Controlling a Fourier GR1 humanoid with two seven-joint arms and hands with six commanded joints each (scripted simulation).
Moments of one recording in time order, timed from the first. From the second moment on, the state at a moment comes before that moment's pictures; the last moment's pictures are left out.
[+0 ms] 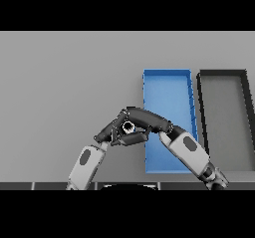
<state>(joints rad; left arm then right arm) -0.20 -0.11 -0.37 -1.58 -0.12 -0.40 0.04 -0.57 -0.23 0.46 -1.86 -0.30 0.39 0.34</state>
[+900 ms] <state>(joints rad) -0.18 -0.12 -0.33 -1.60 -0.25 -0.49 0.09 -0.58 -0.28 0.54 -1.90 -0.29 0.23 0.36</state>
